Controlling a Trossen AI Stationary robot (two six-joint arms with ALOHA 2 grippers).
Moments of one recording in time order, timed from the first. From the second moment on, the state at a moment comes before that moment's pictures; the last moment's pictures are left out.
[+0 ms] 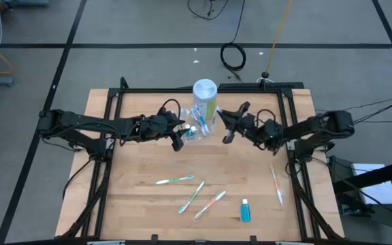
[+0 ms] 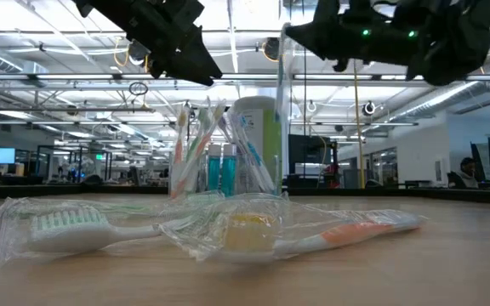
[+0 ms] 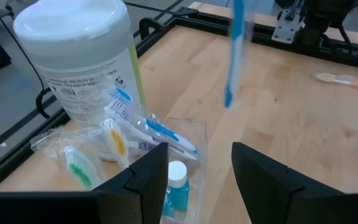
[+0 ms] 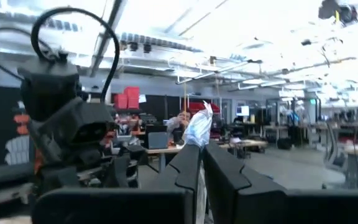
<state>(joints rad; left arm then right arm) 0.03 1.32 0.89 -0.07 -0.37 -0.20 -0.08 1.50 0.48 1.47 0.34 -0.16</state>
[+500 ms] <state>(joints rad) 0.03 1.32 0.89 -0.10 -0.37 -0.21 -0.17 1.81 0.60 1.41 0.34 -0.10</state>
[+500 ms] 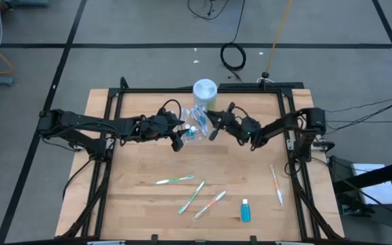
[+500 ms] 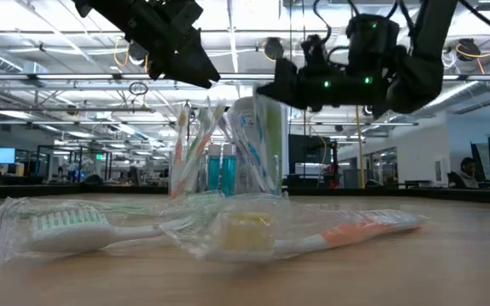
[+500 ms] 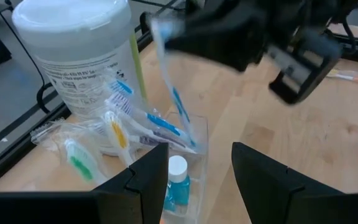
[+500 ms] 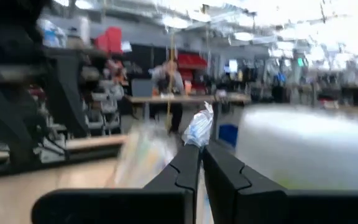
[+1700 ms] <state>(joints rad) -0.17 1.39 0.89 -0.20 -0.19 -0.37 -0.14 1.84 0.60 1.26 0.33 0.04</state>
